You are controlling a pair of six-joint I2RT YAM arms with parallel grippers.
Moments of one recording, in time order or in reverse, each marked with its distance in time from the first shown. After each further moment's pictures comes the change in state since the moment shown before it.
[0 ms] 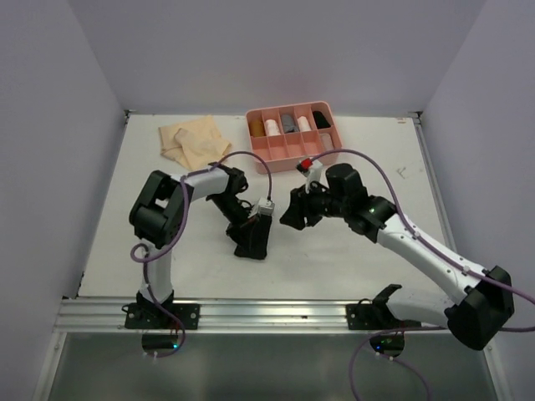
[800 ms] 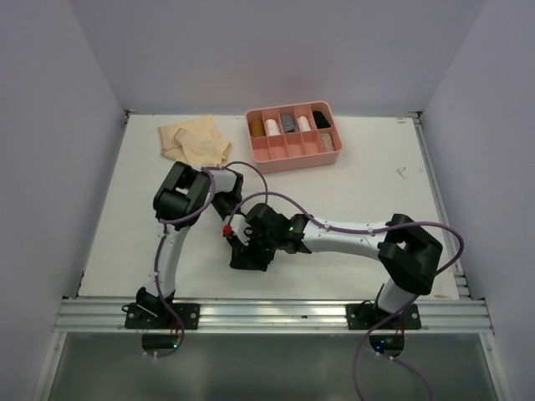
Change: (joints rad) left arm 0.049 0.328 0.170 -0.397 0.126 0.013; right arm 0.447 0.480 0.115 0.031 0.228 -0.397
